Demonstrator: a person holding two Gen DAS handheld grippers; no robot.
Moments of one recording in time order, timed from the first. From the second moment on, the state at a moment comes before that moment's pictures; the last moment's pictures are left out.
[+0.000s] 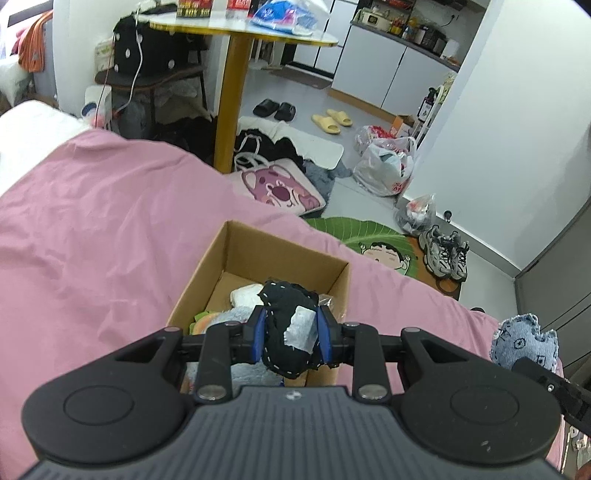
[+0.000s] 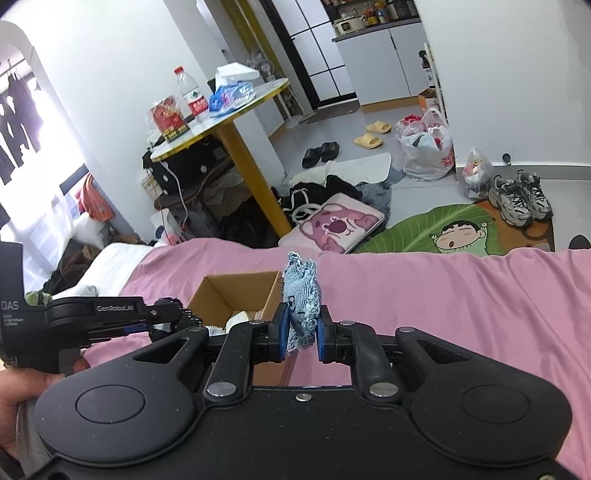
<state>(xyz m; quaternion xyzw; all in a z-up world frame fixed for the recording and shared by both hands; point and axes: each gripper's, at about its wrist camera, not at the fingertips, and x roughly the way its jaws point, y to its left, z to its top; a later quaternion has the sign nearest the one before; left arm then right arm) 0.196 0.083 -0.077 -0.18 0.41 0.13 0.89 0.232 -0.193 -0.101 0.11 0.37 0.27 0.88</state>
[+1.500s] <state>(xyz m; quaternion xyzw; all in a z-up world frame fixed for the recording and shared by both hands) 0.223 0.160 -0.091 -0.25 0.40 0.08 0.88 0.230 -0.069 -0.133 0.04 0.44 0.31 0.84</state>
